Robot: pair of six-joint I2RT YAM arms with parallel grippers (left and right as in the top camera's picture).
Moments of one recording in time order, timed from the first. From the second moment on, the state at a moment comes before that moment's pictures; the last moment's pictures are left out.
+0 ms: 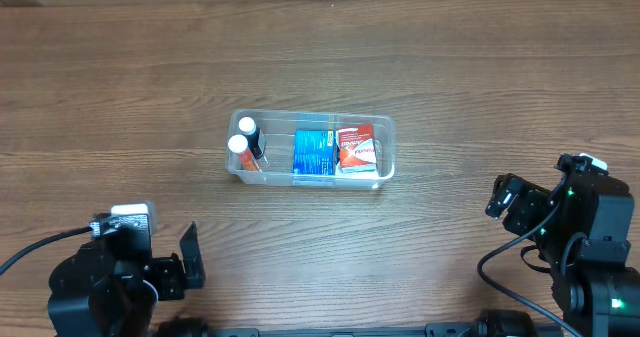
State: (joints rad) left arm 0.09 0.50 1.05 -1.22 0.03 0.00; right arm -0.08 0.73 0.96 -1.07 0.04 0.33
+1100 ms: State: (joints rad) left arm 0.09 0.50 1.04 -1.26 0.03 0.00; right arm -0.08 0.02 0.02 -0.03 -0.28 0.06
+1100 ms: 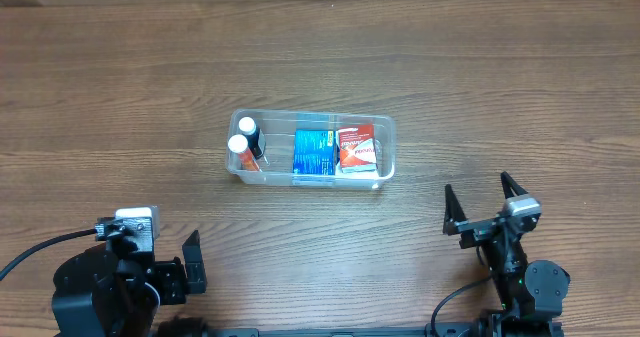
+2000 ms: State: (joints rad) left arm 0.09 0.50 1.04 -1.26 0.03 0.00; right arm -0.08 0.01 0.02 -0.04 -0.17 0.14
